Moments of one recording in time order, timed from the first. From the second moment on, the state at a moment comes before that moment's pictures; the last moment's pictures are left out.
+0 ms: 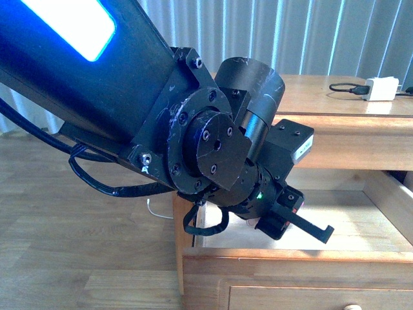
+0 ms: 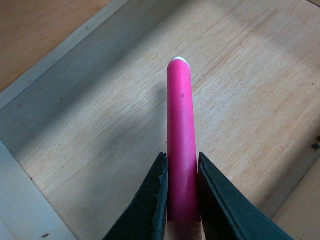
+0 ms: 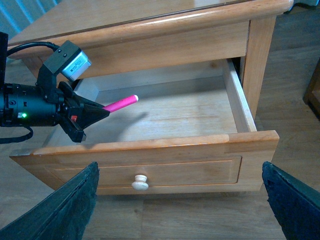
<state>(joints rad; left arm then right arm) -0.60 2.11 1.40 0.09 0.08 0.23 -0.07 0.32 0.26 -0.20 -0.20 0.14</state>
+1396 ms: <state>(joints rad) -0.12 0.68 0.40 0.06 -0.09 -0.07 -0.07 0.32 0.26 -0.20 -0.20 0.14</state>
